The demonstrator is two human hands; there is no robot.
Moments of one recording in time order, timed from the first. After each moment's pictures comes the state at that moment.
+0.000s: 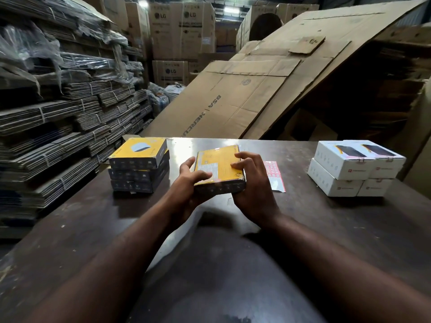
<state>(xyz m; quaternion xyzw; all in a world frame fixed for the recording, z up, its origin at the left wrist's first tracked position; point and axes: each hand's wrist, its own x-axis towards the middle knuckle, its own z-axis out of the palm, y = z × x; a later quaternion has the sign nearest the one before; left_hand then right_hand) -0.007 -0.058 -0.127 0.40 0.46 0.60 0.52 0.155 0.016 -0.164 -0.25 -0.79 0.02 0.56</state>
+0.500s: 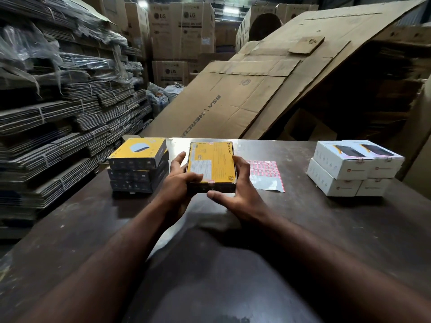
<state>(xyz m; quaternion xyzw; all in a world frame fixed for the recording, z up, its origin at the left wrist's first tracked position) -0.018 -0.055 -0.127 0.39 0.45 0.64 0.49 0.144 -0.007 -0.160 -0.28 -0.78 0.36 0.44</state>
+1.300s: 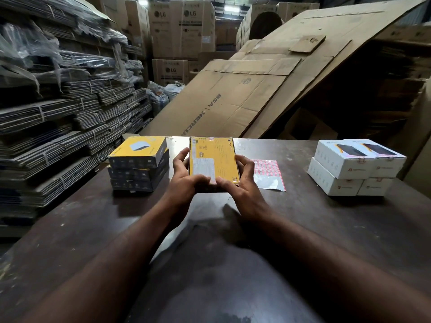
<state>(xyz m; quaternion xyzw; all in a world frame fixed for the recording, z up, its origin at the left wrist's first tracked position) -0.015 -0.051 -0.137 0.46 0.44 0.64 0.43 0.138 -0.007 -0.162 -0.31 -0.68 0.46 0.49</state>
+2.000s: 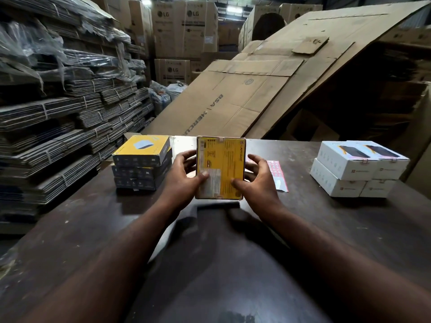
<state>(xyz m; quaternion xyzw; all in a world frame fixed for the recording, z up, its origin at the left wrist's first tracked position) -0.028 -0.050 -0.136 0.51 0.54 0.61 0.28 0.151 0.009 -0.158 -0.38 -0.64 0.42 0.52</state>
